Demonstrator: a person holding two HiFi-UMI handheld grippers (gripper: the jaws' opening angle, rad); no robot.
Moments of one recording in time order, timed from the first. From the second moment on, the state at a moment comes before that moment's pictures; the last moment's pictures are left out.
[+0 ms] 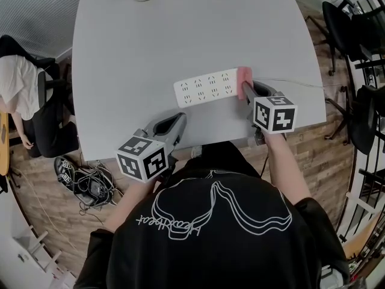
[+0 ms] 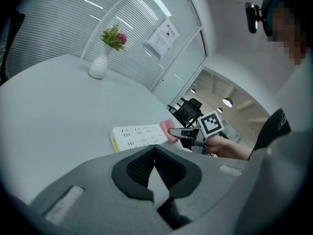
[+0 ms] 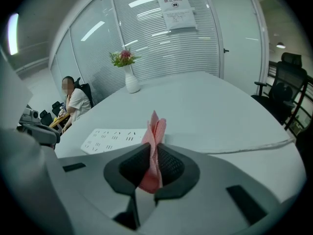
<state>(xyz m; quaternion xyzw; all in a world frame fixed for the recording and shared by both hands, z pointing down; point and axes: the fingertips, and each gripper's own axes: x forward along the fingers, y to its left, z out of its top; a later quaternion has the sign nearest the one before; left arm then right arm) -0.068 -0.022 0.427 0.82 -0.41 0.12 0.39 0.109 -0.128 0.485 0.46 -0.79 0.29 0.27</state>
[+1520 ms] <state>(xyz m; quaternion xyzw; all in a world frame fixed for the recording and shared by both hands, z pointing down) 0.091 0.166 0.264 0.83 -0.51 0.02 0.22 0.173 0.132 0.264 0.15 -0.98 0.15 0.00</state>
